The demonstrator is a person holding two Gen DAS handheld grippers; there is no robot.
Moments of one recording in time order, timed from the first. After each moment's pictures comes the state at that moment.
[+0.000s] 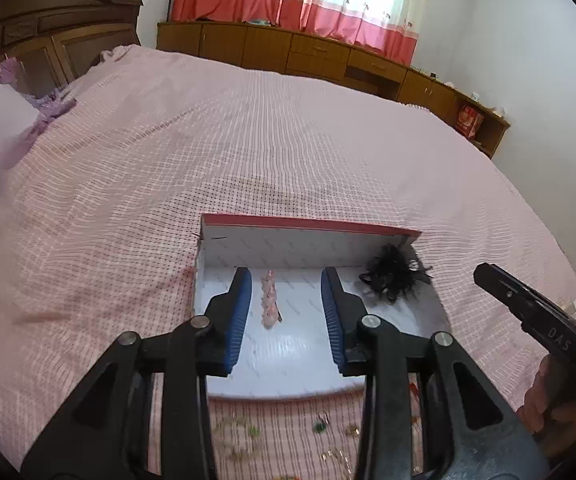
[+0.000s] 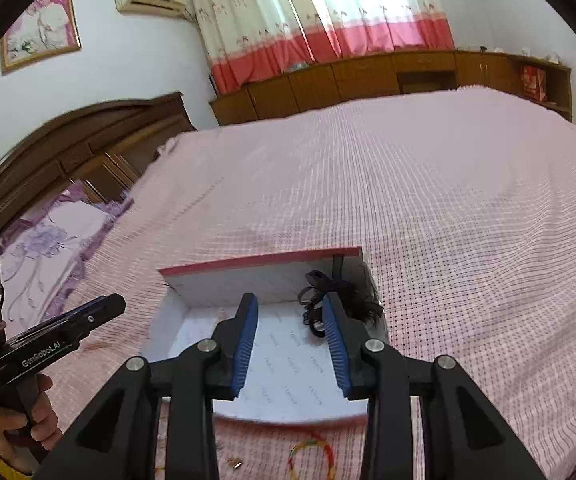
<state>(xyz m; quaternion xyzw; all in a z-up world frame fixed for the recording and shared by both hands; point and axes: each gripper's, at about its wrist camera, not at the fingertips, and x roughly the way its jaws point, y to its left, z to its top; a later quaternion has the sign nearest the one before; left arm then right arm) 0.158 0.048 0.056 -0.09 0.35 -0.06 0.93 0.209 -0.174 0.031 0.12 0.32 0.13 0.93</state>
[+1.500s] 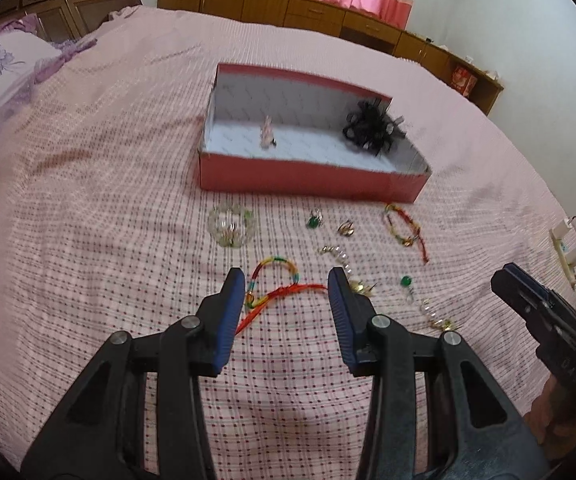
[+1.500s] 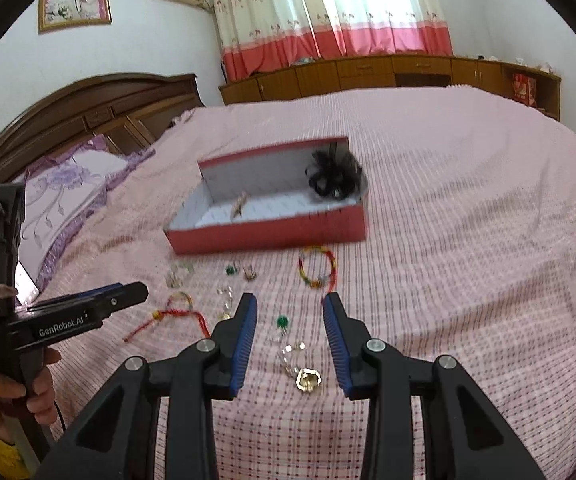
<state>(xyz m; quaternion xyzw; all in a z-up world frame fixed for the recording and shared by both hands) 0.025 0.035 -0.034 -0.08 0.41 -0.07 0.91 0.015 -0.161 -0.031 0.07 0.33 0.12 0.93</state>
